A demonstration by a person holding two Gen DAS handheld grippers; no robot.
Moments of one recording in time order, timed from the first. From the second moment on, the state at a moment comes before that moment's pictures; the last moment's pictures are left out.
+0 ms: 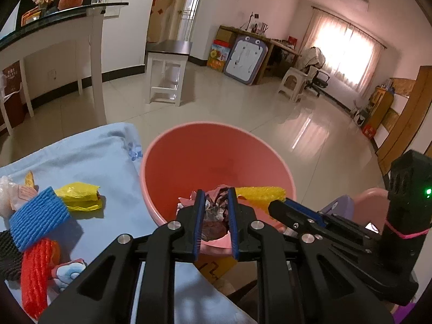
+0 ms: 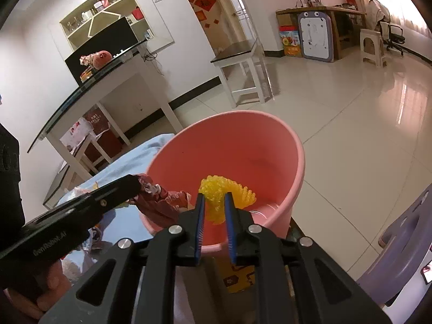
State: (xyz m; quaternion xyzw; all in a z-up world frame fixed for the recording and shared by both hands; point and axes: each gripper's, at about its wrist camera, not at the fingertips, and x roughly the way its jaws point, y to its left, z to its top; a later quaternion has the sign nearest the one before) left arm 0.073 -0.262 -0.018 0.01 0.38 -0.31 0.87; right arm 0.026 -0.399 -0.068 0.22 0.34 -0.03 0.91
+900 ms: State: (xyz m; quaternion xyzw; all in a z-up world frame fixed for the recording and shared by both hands) left arm 0.035 -0.202 0.020 -0.01 0.35 -0.30 0.89; right arm -0.018 -0.343 -0.034 0.21 0.31 -0.01 0.93
